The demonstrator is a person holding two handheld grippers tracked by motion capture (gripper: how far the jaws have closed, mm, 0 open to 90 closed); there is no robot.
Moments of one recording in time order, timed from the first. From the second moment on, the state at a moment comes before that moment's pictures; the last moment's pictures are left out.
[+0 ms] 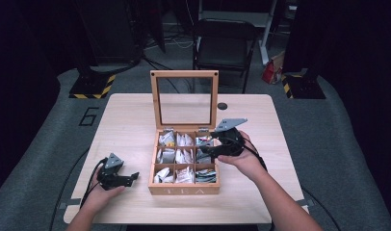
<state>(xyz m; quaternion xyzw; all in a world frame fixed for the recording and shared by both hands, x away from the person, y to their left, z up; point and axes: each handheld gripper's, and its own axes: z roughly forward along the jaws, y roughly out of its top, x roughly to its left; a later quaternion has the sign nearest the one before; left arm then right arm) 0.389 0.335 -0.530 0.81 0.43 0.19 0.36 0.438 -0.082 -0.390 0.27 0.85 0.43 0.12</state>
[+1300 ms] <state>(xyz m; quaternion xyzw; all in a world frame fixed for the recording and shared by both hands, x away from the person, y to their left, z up) 0.389 0.335 -0.530 0.81 0.43 0.19 0.36 0.454 -0.021 -0.401 0.21 0.87 0.44 0.10</state>
